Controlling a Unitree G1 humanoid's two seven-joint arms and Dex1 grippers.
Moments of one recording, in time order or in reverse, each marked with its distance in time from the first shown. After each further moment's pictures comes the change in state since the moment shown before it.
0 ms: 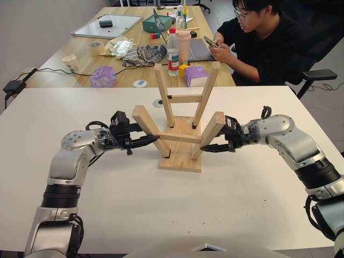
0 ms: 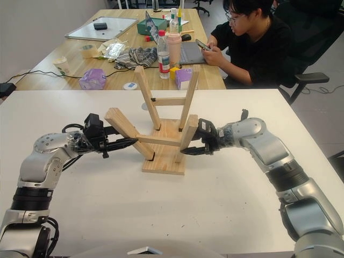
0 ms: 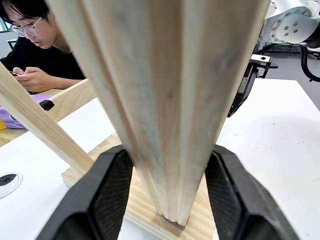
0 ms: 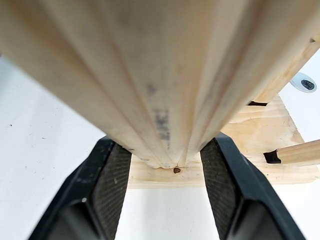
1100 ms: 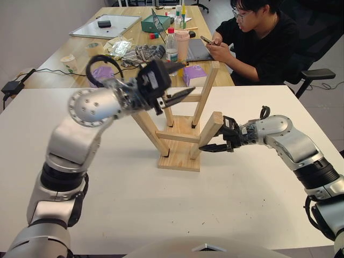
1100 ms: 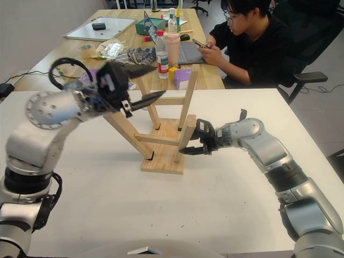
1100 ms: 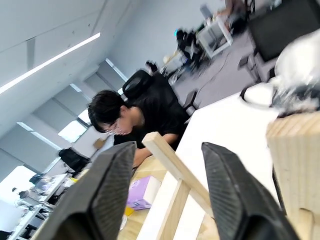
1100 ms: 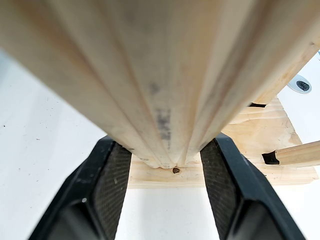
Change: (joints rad) left arm -0.344 0.023 -0.291 -0.516 0.270 0.175 0.566; right arm 0.008 0.001 0.017 -0.011 0.000 -0.005 -0.031
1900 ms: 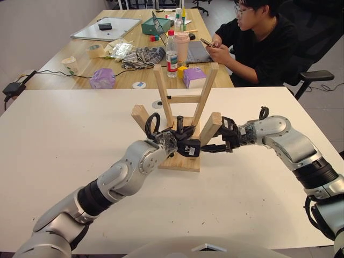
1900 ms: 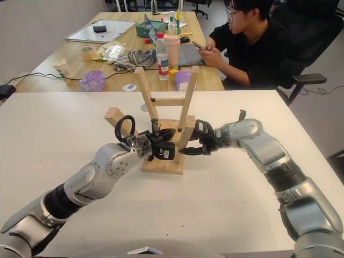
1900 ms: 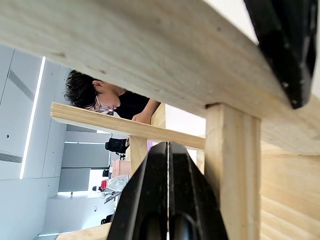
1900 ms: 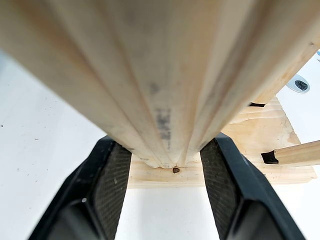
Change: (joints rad) left arm 0.167 -0.027 -0.480 0.130 0.794 -0.167 0.102; right arm -0.006 0.000 0.018 0.006 0.000 0.000 -0.013
